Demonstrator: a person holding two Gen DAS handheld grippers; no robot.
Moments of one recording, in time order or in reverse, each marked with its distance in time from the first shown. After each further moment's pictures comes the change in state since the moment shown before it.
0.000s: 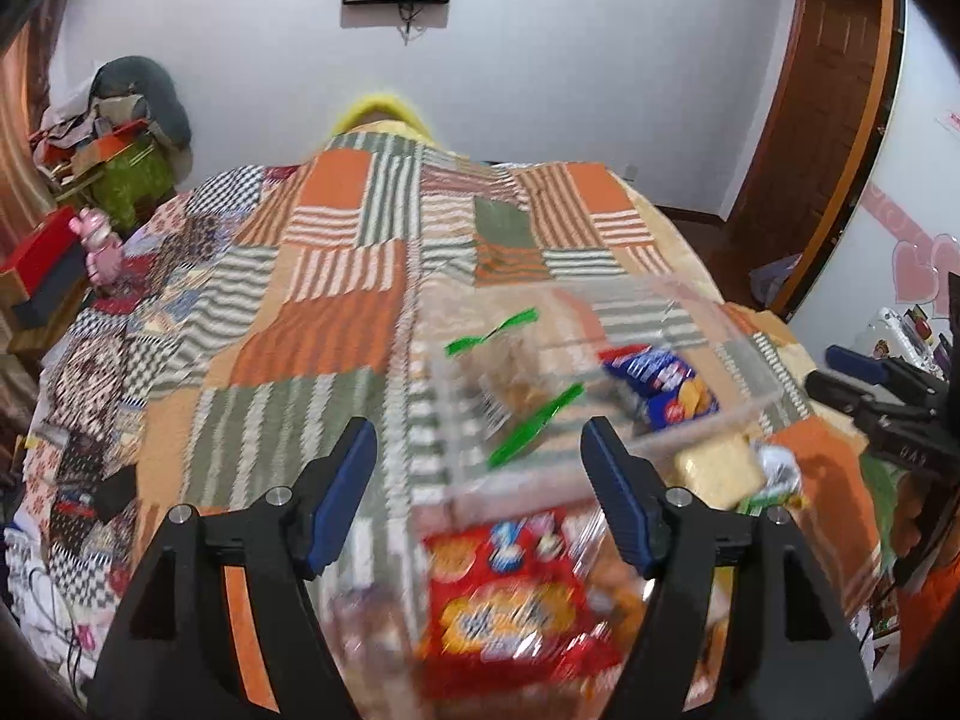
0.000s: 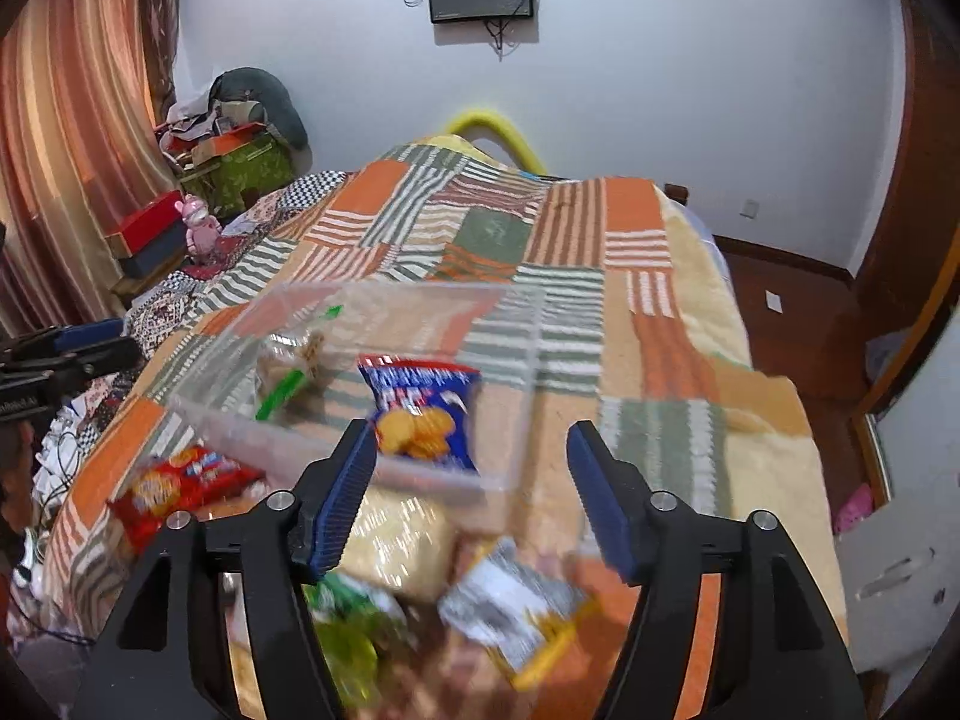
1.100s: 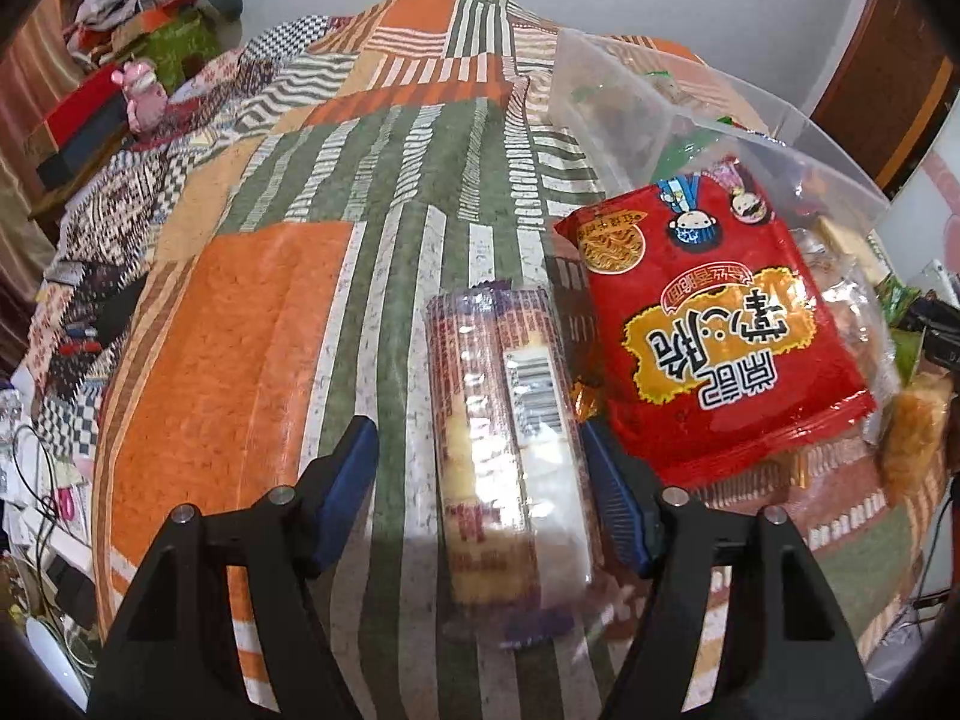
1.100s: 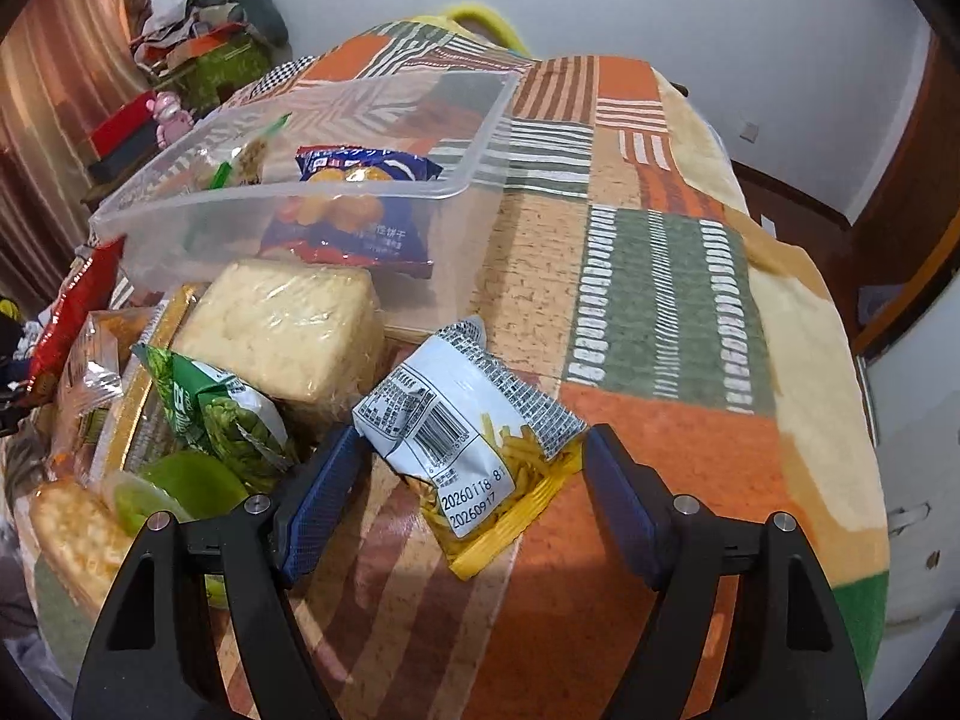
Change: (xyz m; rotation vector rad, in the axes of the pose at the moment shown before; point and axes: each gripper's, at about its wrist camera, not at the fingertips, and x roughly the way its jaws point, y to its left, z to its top) left arm 0.041 0.057 -0.136 -0.094 0.237 0.080; right arm 0.050 -0.011 -0.064 -0.045 0.233 -0.040
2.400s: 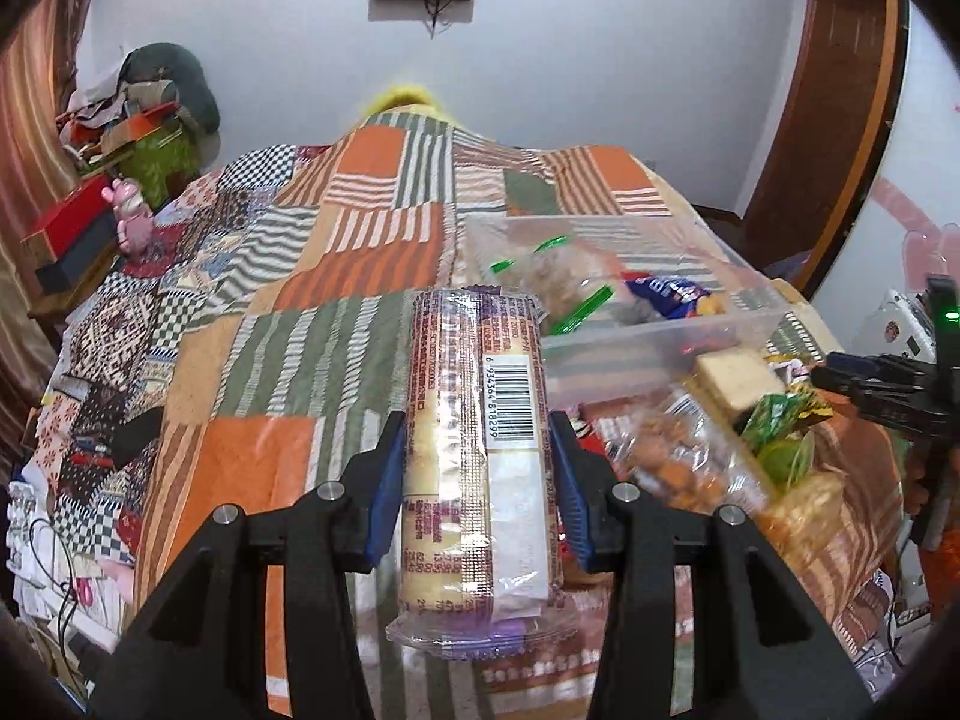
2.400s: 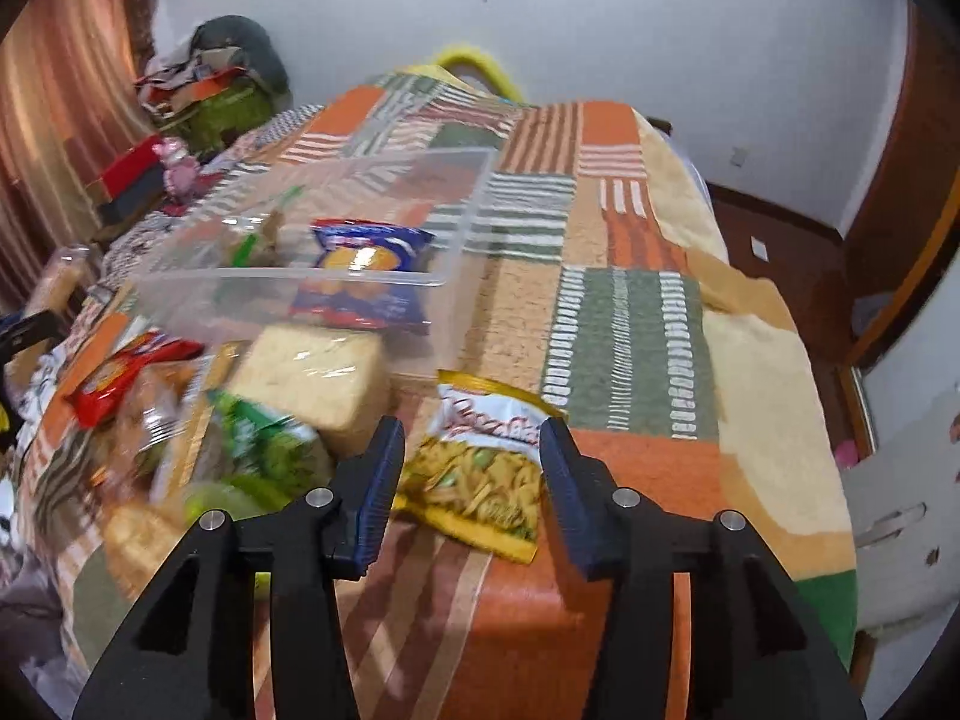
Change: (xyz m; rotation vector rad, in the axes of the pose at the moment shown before) left arm -0.079 -0.045 0.050 0.072 -0.256 -0.052; right arm -0.030 -0.010 0.011 0.048 -0.085 -0.005
